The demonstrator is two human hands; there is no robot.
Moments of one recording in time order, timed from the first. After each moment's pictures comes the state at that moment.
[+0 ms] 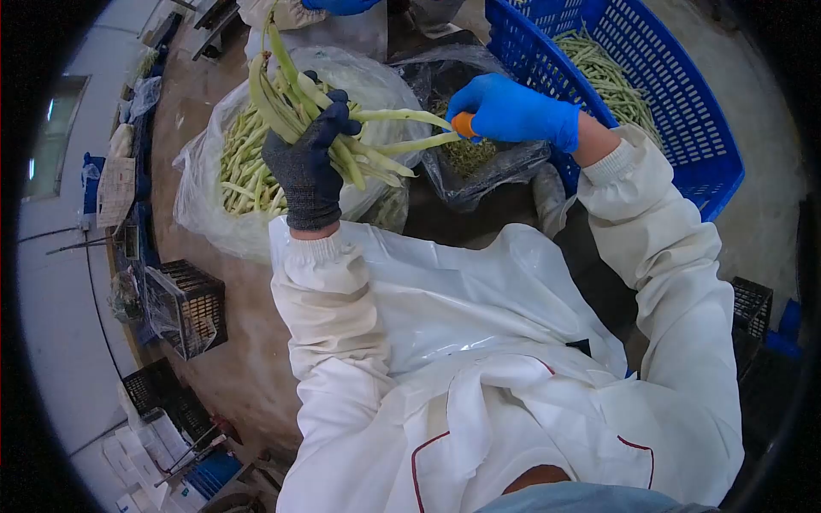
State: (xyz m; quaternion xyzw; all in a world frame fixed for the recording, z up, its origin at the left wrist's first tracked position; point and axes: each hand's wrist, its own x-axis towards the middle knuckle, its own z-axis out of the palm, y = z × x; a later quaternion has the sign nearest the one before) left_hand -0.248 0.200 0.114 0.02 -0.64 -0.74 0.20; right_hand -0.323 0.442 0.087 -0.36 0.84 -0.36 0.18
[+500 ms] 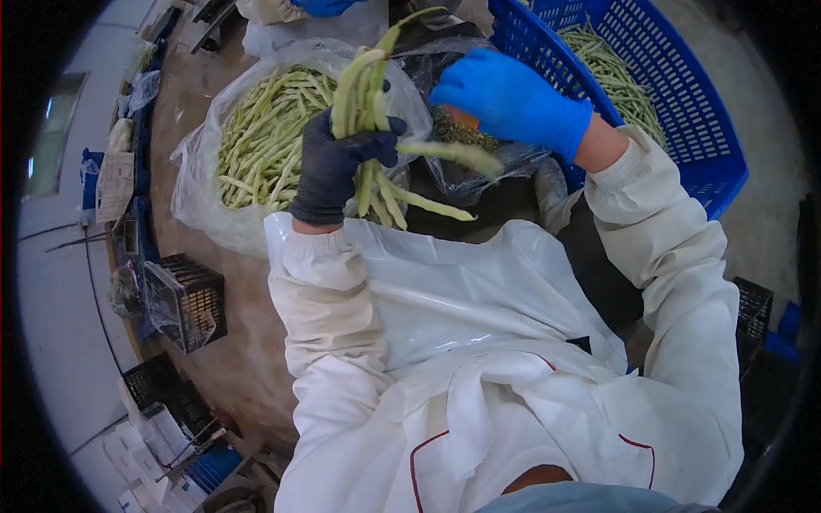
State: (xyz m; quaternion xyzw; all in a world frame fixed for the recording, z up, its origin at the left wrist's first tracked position) left_hand -0.250 0.195 0.097 0.00 -0.67 -0.73 -0.10; right_hand -0.322 0.438 0.091 -0.57 0.79 -0.15 -0.18
